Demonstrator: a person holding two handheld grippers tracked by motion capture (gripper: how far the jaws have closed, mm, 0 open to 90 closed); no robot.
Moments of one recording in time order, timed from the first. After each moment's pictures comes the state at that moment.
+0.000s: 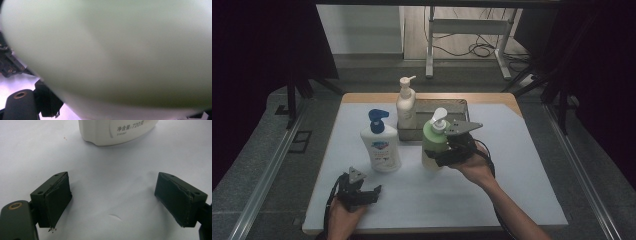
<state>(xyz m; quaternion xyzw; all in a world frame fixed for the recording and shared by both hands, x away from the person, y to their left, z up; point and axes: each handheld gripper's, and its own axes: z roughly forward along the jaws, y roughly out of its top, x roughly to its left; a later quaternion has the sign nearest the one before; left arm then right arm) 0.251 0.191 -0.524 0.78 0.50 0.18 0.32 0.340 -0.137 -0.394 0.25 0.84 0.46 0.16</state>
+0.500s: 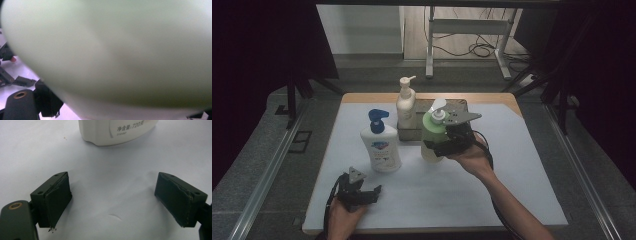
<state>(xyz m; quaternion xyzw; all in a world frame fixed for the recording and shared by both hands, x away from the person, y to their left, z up) 0.251 0.191 -0.524 0.78 0.50 0.19 0.32 0.357 -0.133 -0.381 0.26 0.83 0.46 0.17</state>
